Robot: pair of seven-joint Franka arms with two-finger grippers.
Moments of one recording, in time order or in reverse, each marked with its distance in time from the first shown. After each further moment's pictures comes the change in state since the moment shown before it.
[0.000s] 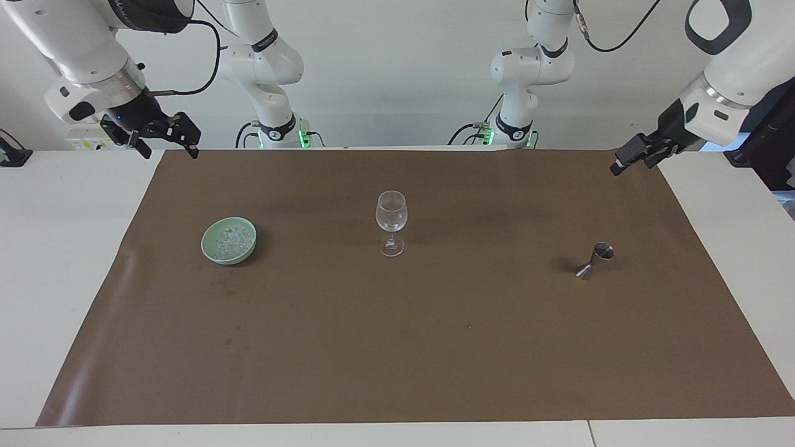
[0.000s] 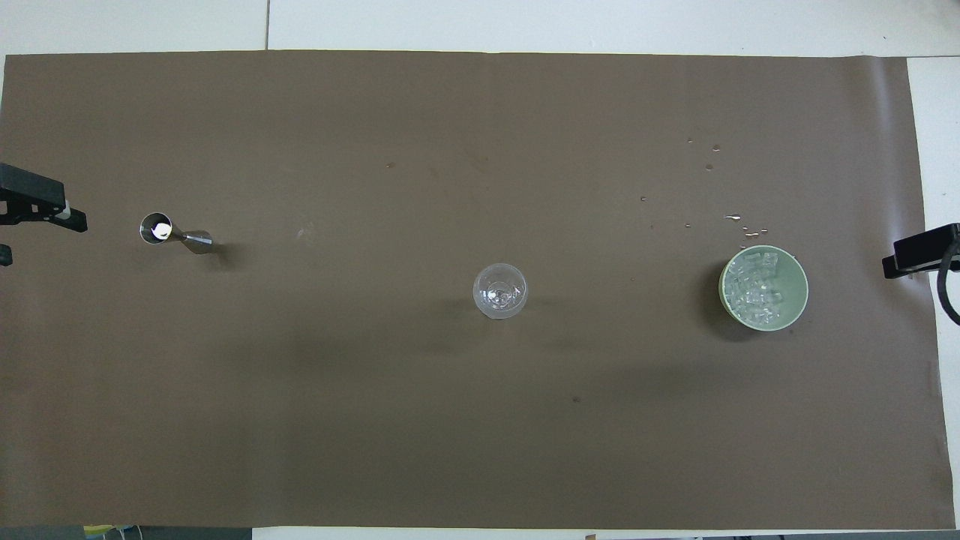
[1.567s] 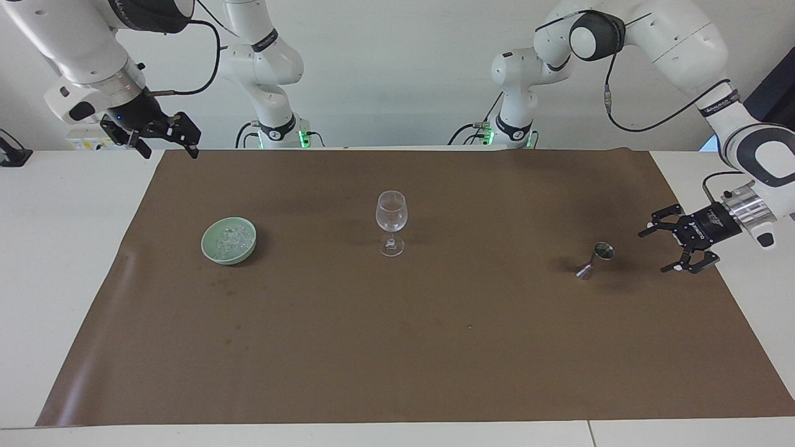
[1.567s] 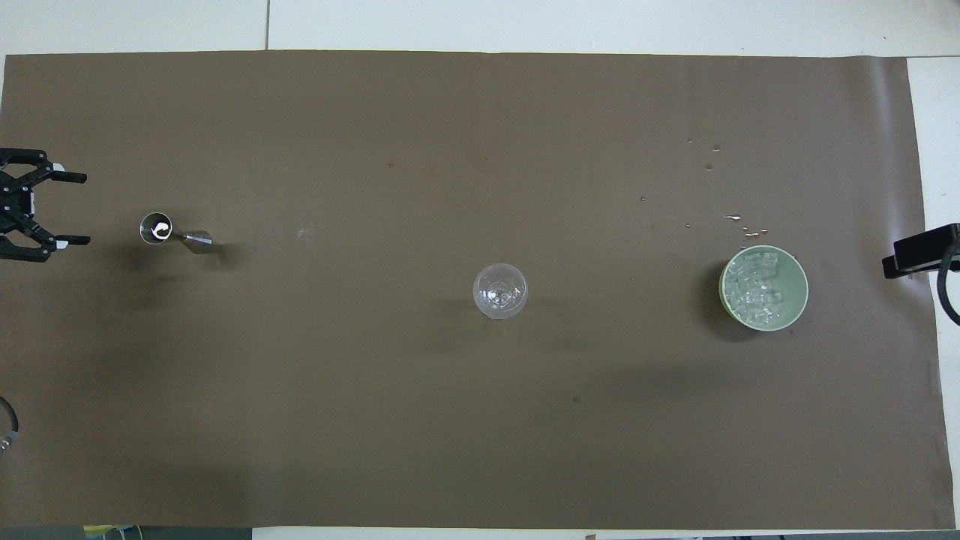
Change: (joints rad) left arm 0.102 0.405 0.267 -0.049 -0.626 0.147 -0.657; right arm 0.000 0.000 0.000 0.000 0.000 0.000 0.000
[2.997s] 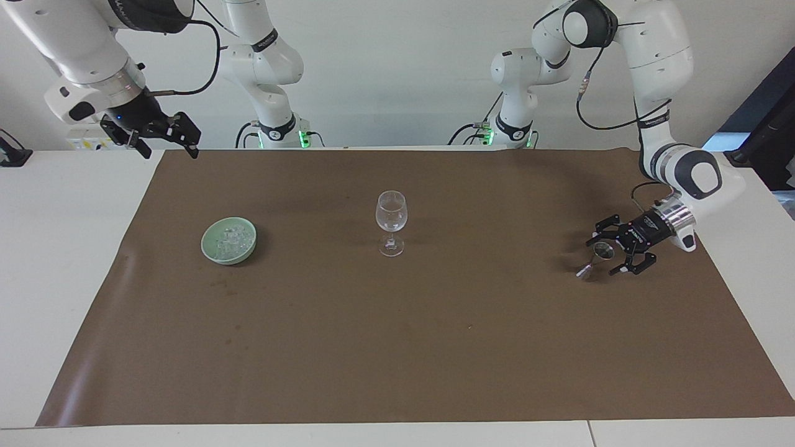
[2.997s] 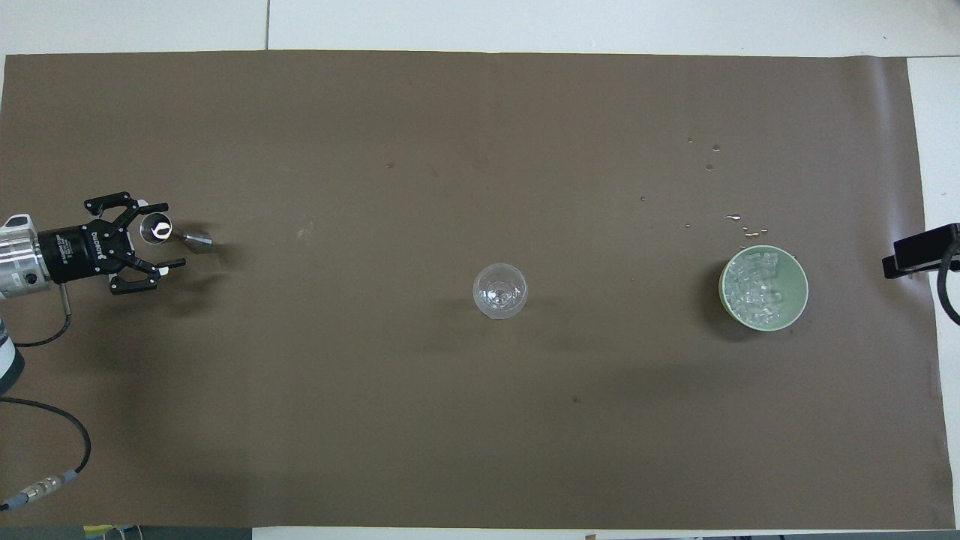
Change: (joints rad) left arm -0.094 -0.093 -0.013 -0.453 -0.396 0.232 0.276; right arm 0.000 0.000 0.000 0.000 0.000 0.000 0.000
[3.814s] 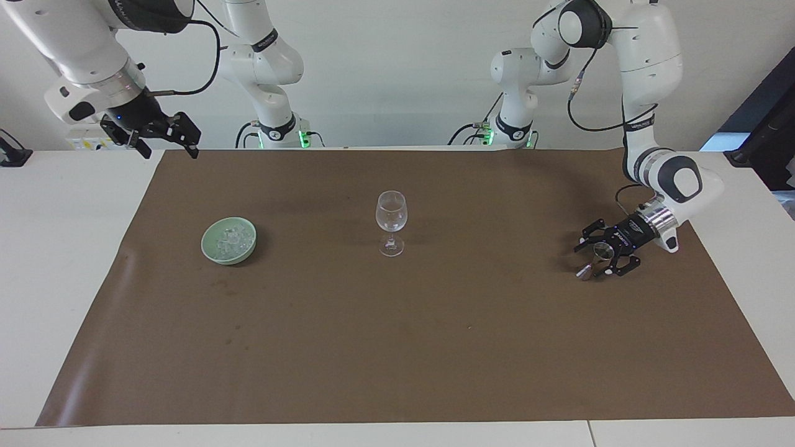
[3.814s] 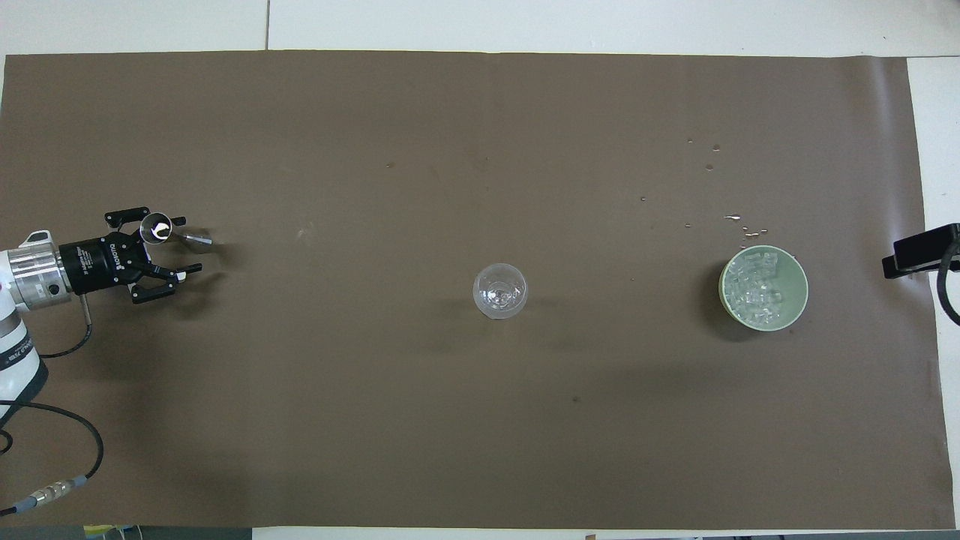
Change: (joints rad) left arm -0.014 -0.004 0.006 -0.068 -0.027 0.048 -0.002; right arm 0.000 0.000 0.000 0.000 0.000 0.000 0.000
